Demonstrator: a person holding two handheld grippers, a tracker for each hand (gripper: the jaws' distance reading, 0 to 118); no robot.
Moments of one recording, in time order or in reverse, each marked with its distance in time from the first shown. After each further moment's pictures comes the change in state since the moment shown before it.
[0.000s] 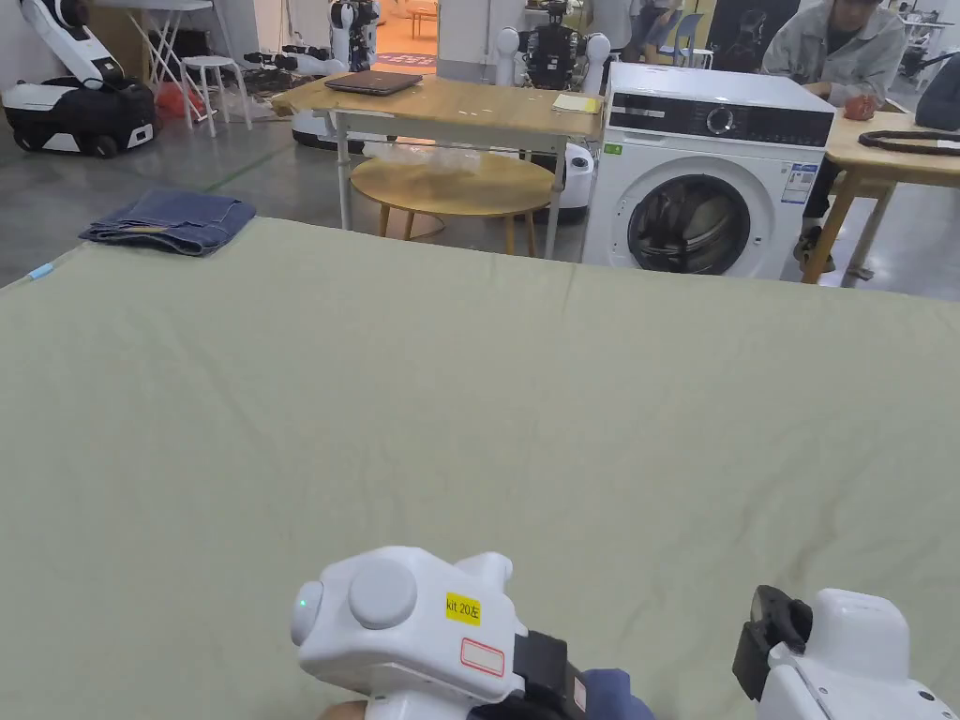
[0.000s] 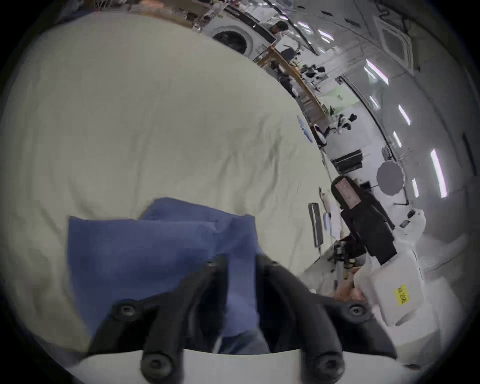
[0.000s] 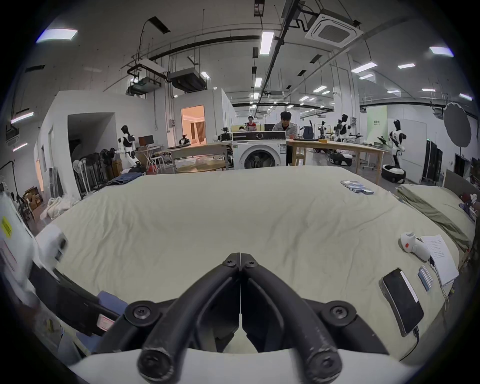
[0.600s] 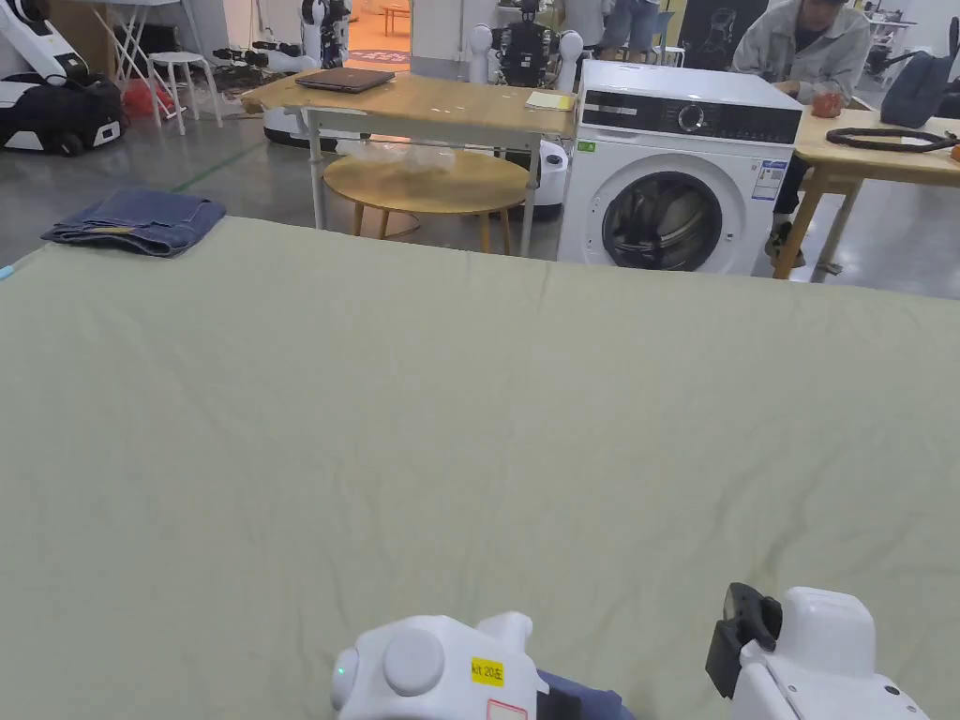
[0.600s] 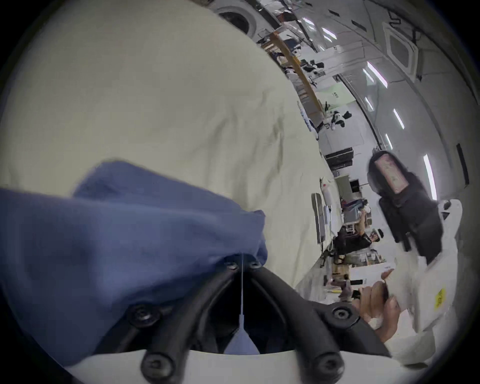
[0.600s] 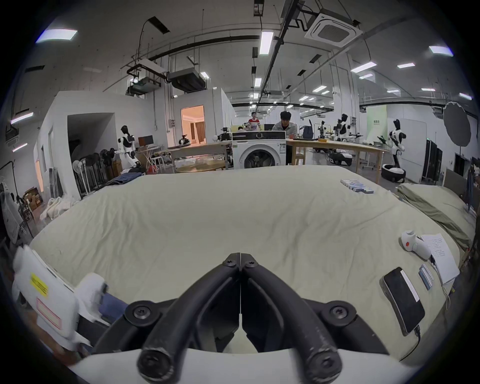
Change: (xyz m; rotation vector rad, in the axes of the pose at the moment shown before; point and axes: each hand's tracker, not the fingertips) left arm -0.008 -0.012 -0.050 -0.008 -0.035 -0.038; right arm 0.001 -0.003 -0.001 0.003 -0.001 -0.003
